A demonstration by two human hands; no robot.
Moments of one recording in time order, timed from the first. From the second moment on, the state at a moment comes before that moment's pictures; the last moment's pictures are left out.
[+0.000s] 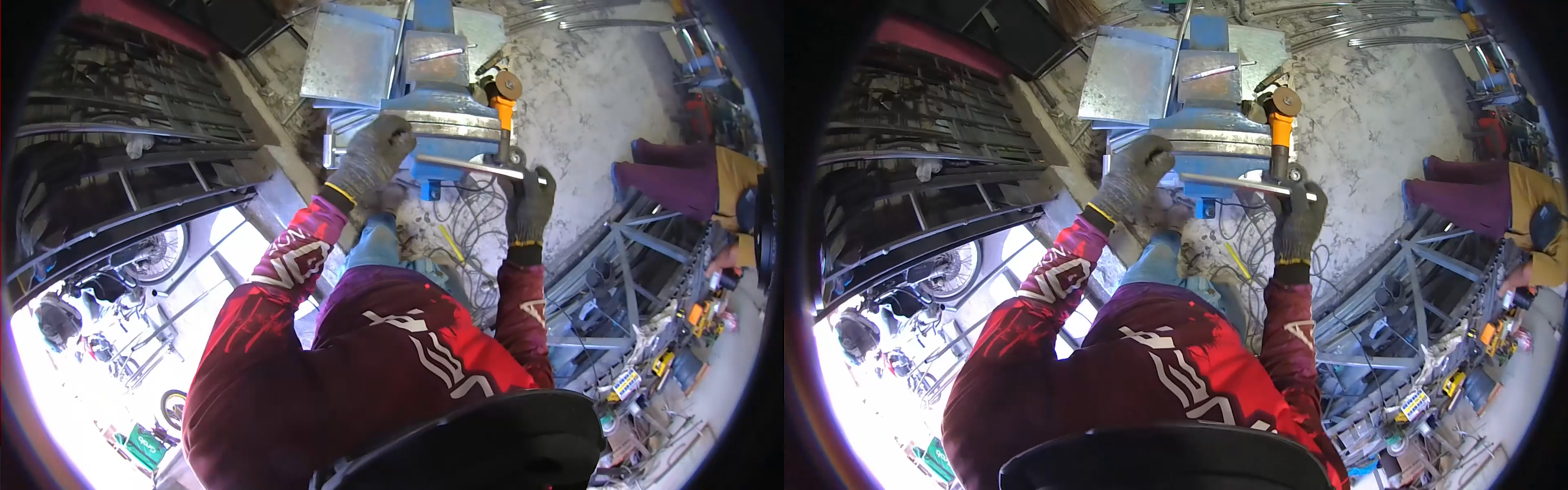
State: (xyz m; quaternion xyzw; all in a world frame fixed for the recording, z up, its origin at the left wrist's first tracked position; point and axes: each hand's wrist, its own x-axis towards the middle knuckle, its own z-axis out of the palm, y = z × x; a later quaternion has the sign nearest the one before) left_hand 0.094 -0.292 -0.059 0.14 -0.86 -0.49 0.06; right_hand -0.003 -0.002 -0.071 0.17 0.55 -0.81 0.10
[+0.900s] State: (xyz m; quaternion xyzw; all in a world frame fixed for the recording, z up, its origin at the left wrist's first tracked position) left_hand 0.076 -0.301 -0.116 0.28 -0.89 -0.31 0.20; right_hand -0.118 0.007 -0.149 0.05 0.60 -0.70 0.37
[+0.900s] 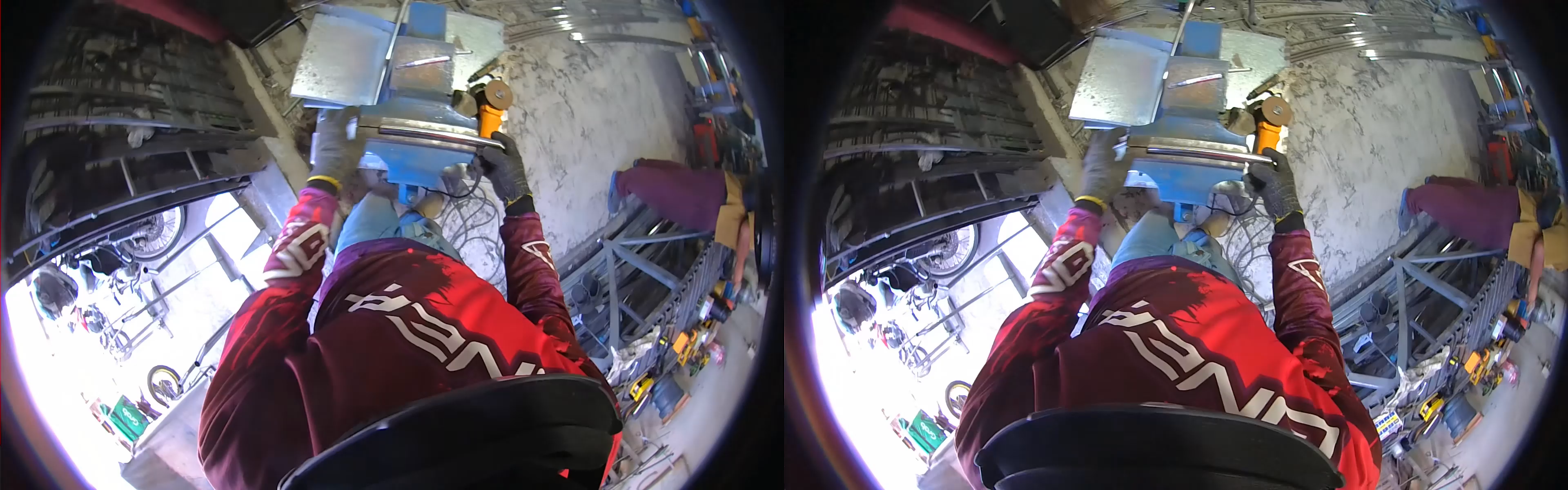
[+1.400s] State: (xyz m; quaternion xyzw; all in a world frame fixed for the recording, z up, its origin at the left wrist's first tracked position) left_hand 0.139 -0.394 -0.219 0.35 -0.82 -0.46 -0.07; right_hand -0.094 -0.039 -0.048 0.03 0.70 -0.69 0.20
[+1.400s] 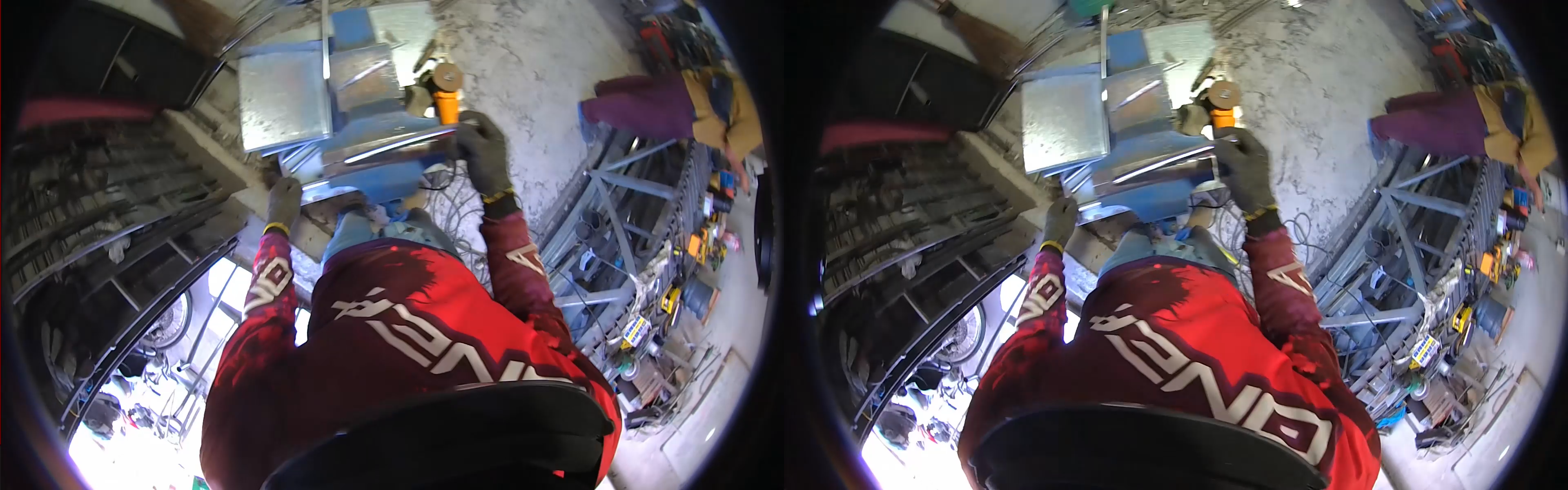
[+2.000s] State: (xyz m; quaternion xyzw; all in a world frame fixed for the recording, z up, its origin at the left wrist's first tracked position) left_hand 0.072 -0.424 -0.305 0.16 -0.93 -0.09 -0.31; right_hand -0.031 -0.116 0.055 -0.02 0.83 -0.54 0.10
